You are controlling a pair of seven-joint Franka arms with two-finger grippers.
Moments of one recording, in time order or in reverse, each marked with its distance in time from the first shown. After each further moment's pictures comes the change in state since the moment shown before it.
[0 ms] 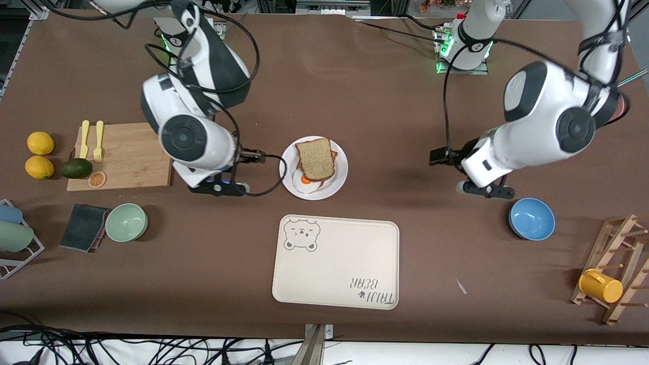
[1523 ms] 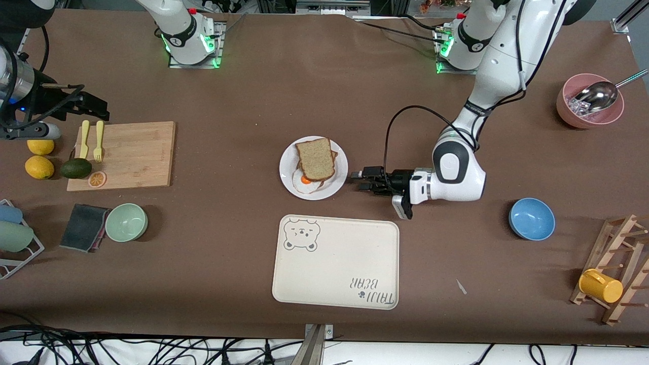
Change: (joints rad) left arm -0.068 0.393 -0.063 -0.102 -1.024 0.222 1.083; right arm -0.335 -0.437 -0.098 -0.268 -0.046 -0.044 -0.509
